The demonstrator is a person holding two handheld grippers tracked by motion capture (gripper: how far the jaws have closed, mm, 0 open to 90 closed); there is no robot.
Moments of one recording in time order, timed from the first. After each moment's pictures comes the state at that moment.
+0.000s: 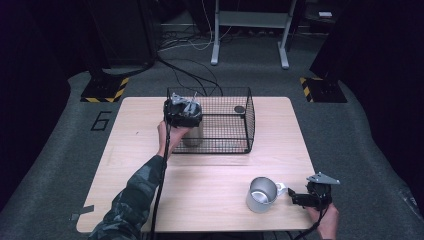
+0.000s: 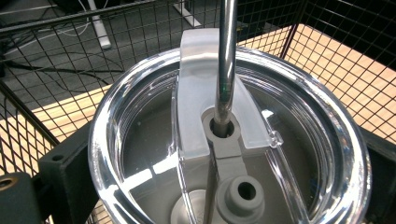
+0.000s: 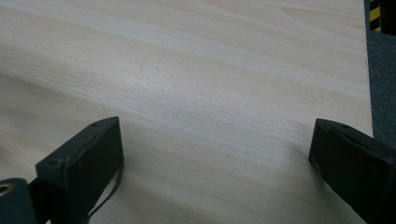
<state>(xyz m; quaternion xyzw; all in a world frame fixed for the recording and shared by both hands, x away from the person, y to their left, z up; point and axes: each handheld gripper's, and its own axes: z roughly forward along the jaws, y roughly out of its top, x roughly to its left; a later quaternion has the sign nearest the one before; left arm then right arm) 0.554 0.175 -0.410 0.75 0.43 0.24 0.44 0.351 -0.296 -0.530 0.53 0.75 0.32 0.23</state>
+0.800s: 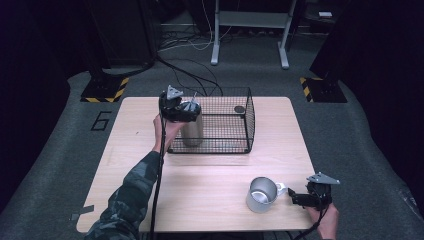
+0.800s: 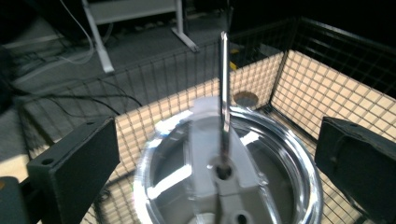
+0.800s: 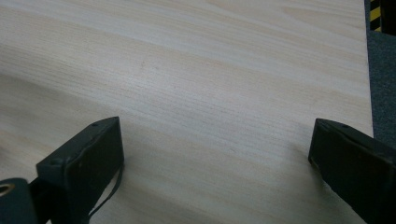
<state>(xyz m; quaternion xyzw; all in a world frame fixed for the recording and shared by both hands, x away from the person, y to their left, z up) 0.551 0.185 -0.382 0.74 0.41 0.26 0.47 0.351 -0.296 -0.530 0.53 0.75 0.32 0.23</state>
